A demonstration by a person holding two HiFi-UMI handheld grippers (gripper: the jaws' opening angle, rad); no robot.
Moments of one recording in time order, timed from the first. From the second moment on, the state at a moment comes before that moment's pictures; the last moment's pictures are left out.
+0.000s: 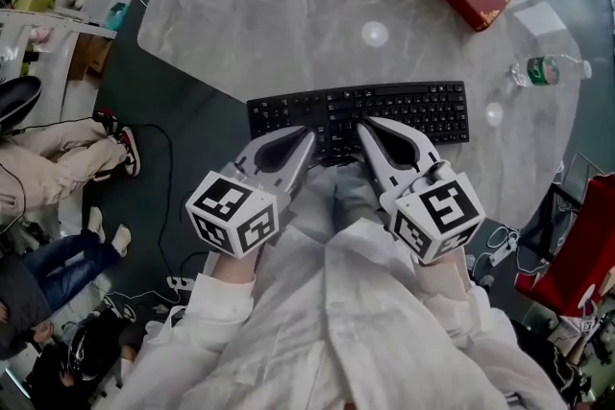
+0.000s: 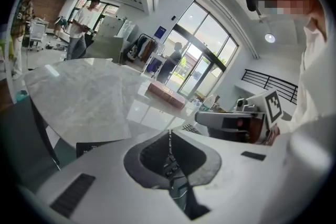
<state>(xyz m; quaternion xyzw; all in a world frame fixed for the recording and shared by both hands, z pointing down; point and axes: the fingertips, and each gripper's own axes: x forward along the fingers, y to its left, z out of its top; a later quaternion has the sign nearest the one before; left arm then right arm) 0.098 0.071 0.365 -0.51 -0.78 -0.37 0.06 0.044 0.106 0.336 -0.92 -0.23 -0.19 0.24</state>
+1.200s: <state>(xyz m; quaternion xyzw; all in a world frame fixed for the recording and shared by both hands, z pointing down) 0.151 0.048 0.431 -0.55 -0.71 -0.44 0.09 0.043 0.098 0.372 -0.91 -0.21 -0.24 0.26</state>
